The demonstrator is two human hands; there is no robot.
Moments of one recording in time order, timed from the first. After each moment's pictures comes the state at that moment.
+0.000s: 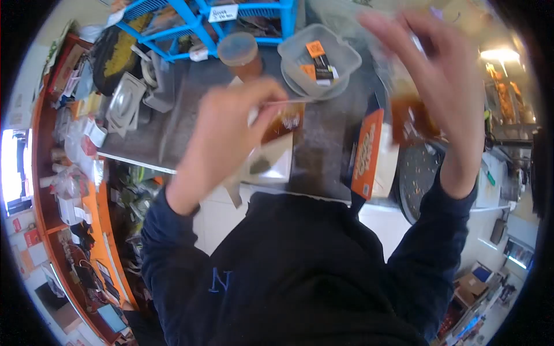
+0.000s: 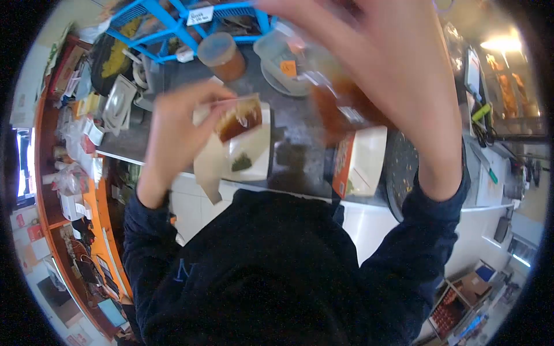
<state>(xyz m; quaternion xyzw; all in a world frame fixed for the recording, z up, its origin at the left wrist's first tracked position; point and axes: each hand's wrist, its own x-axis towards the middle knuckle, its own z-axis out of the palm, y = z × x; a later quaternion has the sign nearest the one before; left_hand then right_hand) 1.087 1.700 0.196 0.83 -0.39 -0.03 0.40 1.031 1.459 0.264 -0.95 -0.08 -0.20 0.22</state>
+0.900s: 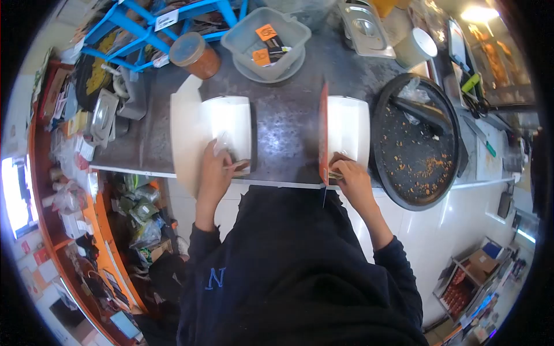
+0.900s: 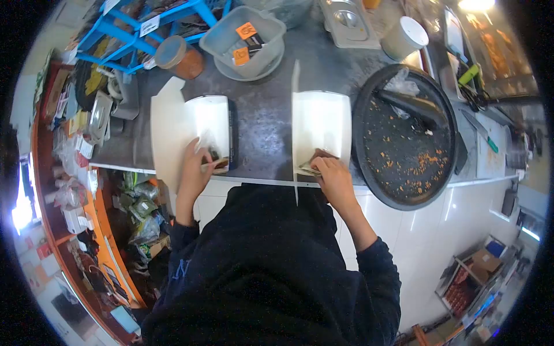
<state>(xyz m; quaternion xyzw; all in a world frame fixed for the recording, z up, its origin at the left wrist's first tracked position) 1.000 1.749 0.002 0.91 -0.30 -0.07 0.27 0.821 1.443 -0.001 -0.95 0.08 -0.01 0.31</state>
